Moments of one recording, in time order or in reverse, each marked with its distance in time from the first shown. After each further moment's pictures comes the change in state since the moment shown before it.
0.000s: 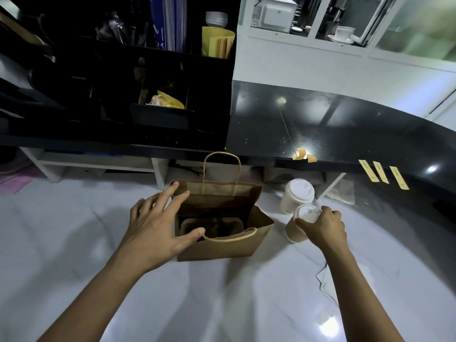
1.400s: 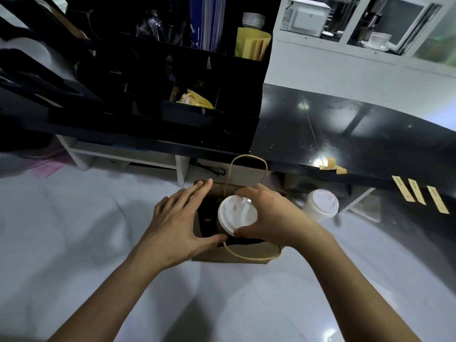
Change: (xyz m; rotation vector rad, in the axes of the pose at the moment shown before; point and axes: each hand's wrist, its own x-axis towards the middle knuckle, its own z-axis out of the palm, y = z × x) left_hand 0.001 -0.003 0.000 -0.203 0.059 0.050; right_hand -0.089 -0.157 -0.017 -0.237 -0.394 -0.917
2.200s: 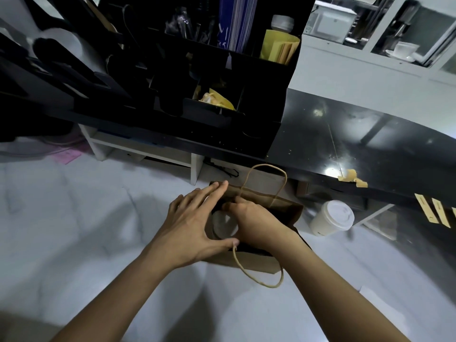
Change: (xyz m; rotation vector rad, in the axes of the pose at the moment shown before) left_hand -0.003 0.000 -0.002 -0.028 -0.009 0.015; right_hand 0.054 -0.022 0.049 -0.204 -0.155 -0.155
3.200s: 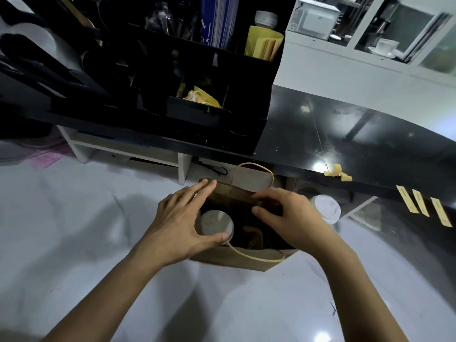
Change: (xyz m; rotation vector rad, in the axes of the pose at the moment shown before) left_hand 0.010 0.000 0.001 -0.016 -0.025 -0.041; right_hand -0.074 0.047 -0.034 0.359 0.321 0.179
